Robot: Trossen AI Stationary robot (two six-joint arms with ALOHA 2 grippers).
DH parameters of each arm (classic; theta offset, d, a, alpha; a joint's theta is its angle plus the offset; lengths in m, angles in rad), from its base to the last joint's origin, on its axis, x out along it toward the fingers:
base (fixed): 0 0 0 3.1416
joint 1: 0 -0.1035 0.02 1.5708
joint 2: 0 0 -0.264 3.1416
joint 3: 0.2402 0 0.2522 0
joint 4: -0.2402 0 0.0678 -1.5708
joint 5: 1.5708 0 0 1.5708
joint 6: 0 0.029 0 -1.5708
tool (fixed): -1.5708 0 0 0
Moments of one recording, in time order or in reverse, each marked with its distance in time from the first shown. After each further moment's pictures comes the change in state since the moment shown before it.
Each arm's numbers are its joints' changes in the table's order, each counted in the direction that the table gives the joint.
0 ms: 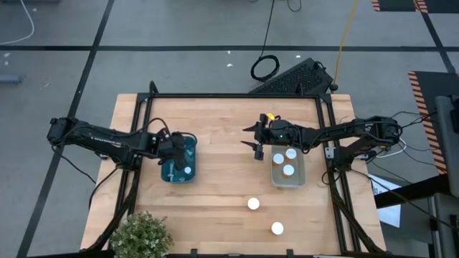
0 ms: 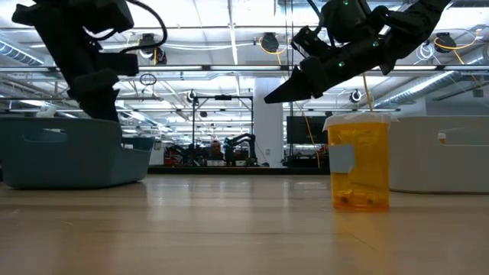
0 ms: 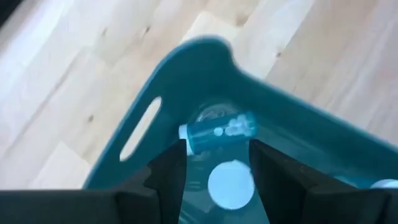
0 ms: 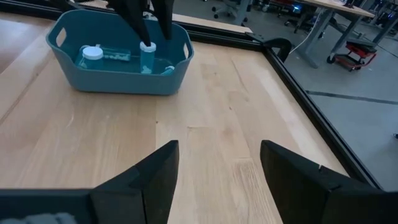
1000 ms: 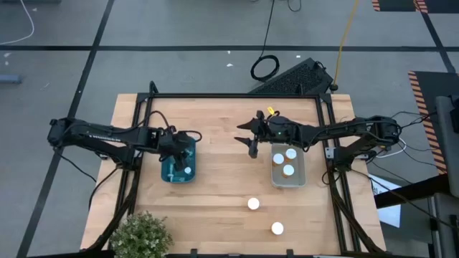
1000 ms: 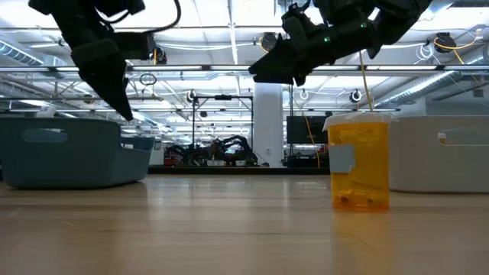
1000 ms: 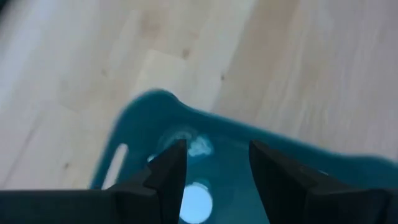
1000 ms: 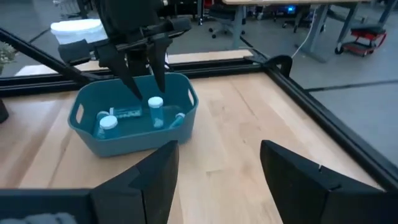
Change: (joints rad) left arm -0.054 0.010 0.110 -0.023 -0.180 0.220; right arm -0.021 0.006 0.124 -0.035 -0.002 0.229
